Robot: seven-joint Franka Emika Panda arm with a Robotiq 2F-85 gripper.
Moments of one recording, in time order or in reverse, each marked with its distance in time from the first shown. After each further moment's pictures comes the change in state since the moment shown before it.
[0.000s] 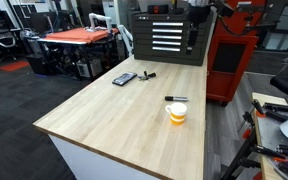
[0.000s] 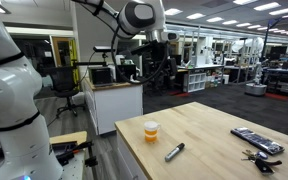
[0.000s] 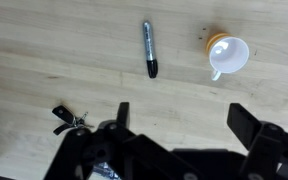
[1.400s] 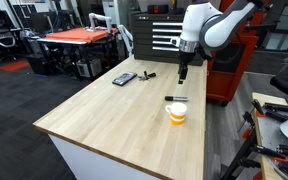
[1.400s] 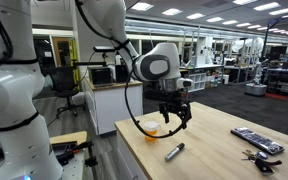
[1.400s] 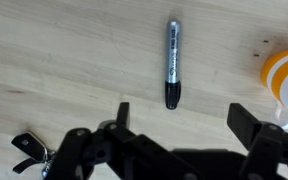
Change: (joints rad) arm -0.073 0.371 -0.061 -0.067 -0.015 0.441 -0.164
